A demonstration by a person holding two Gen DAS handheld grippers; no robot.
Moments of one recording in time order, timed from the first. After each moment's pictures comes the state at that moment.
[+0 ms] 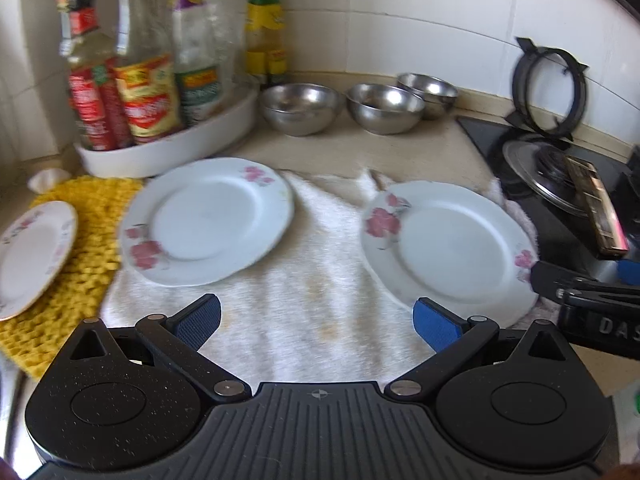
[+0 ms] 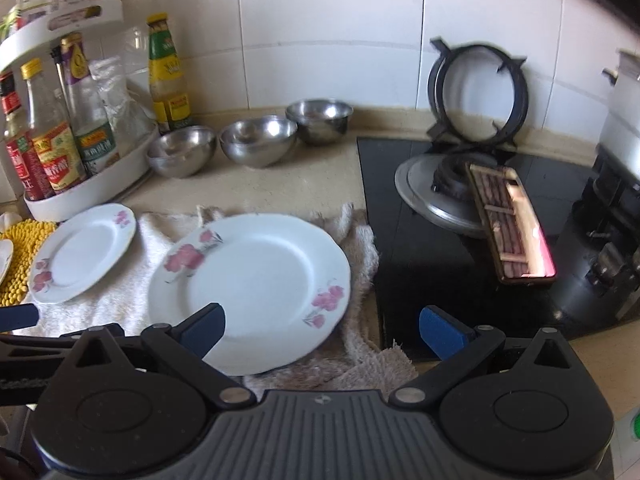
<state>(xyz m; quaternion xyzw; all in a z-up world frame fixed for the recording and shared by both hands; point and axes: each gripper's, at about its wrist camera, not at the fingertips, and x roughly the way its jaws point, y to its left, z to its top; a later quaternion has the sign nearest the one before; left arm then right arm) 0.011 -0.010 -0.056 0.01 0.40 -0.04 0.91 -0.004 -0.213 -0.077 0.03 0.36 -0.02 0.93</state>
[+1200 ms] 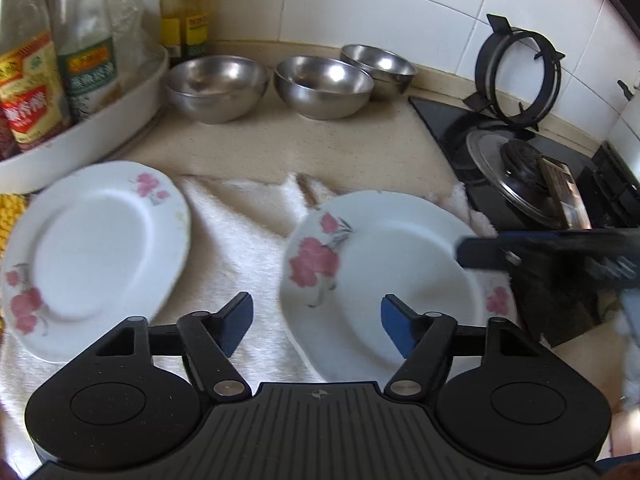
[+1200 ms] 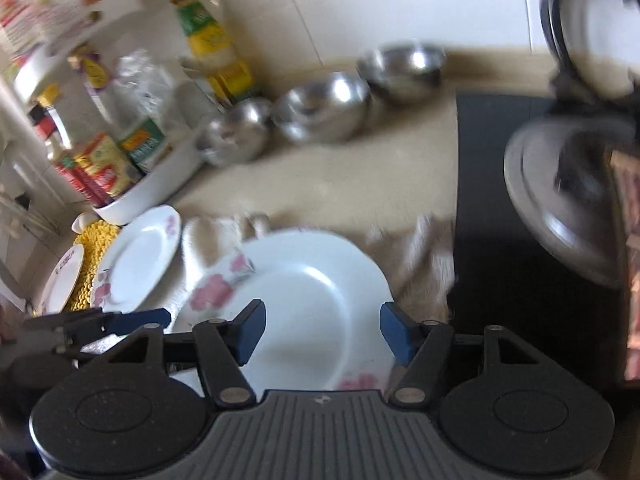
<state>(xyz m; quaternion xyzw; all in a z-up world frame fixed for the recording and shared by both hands) 0.090 -0.037 -0.081 -0.02 0.45 -0.13 0.88 0.115 -0.266 -0.106 0.13 0.44 0.20 0.87</state>
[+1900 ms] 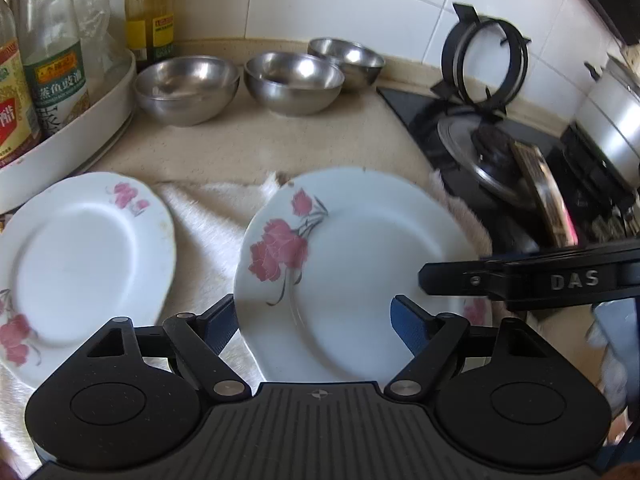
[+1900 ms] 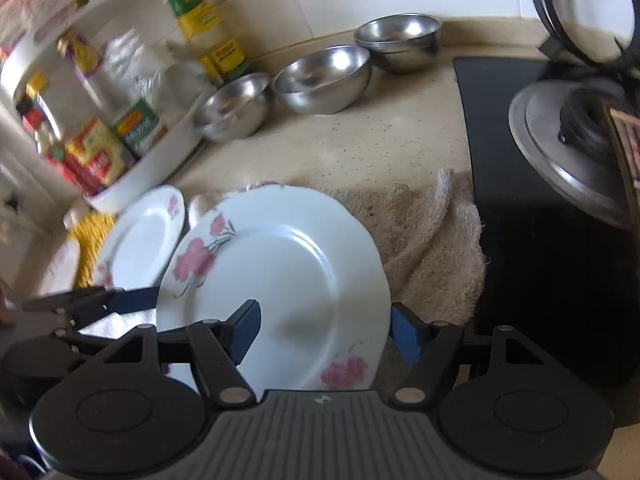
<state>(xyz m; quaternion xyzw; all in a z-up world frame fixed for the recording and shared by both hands) 0.093 -0.018 -0.081 0.00 0.45 -0.19 0.87 0.091 -0.235 -0.104 0.12 0.47 0.16 0.86</state>
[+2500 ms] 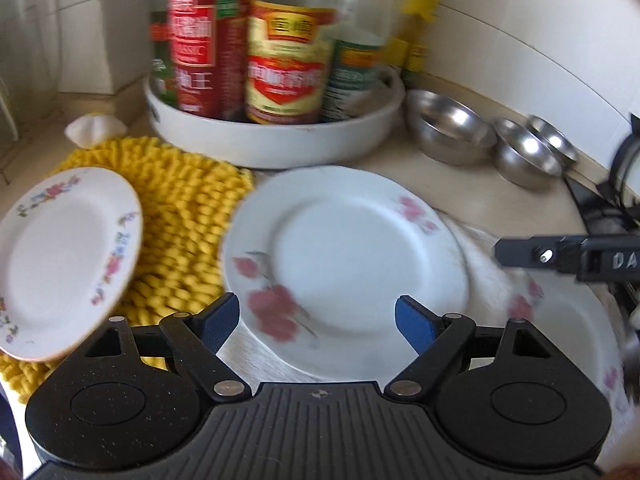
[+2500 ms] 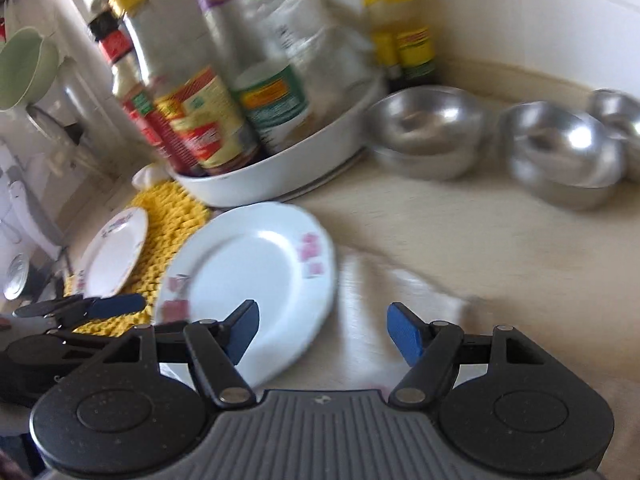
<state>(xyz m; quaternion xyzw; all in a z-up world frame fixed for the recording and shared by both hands) 0.098 0.124 -0.069 -0.09 0.43 0.04 0.90 0.183 -0.092 -0.092 0.03 0.45 0.33 0.83</state>
